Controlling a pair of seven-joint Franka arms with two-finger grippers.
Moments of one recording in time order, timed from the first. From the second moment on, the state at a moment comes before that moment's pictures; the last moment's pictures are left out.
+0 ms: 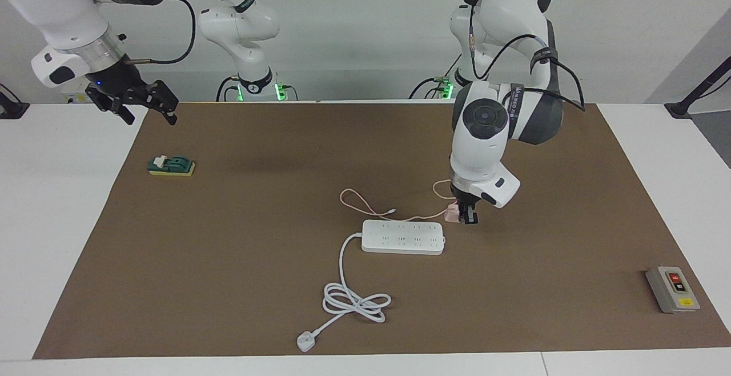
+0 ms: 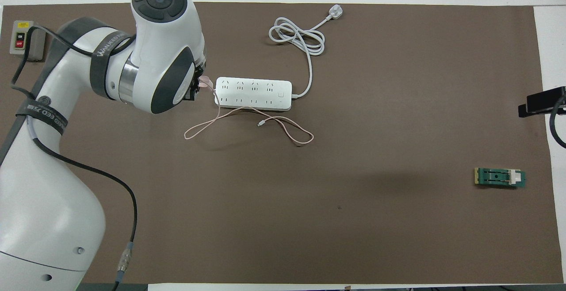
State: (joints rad) left arm -0.43 0.49 0.00 -1.37 0.14 1.79 -1.93; right arm 0.08 -0.03 -0.21 -1.63 0.05 1.56 -0.05
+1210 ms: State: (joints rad) left arm -0.48 0.50 0.00 -1.49 0.17 1.95 -2.07; right arm 0.08 -0.03 -0.21 -1.63 0.05 1.56 -0.05
